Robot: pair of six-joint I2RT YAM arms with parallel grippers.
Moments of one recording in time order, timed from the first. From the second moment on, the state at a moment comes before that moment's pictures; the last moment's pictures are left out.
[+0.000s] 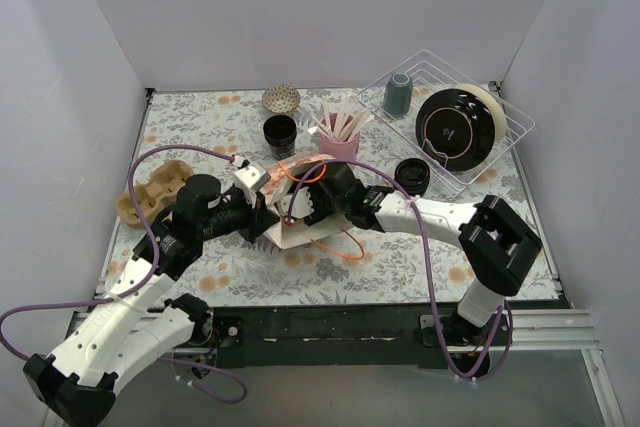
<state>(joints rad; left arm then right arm) -0.55 0.76 0.79 -0.50 0.39 -0.04 0.94 1.67 1.05 0.00 0.07 -1.18</state>
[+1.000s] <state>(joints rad) -0.57 1.00 1.05 -0.64 0.40 -0.11 0.94 1.40 1.10 -0.42 0.04 -1.10</state>
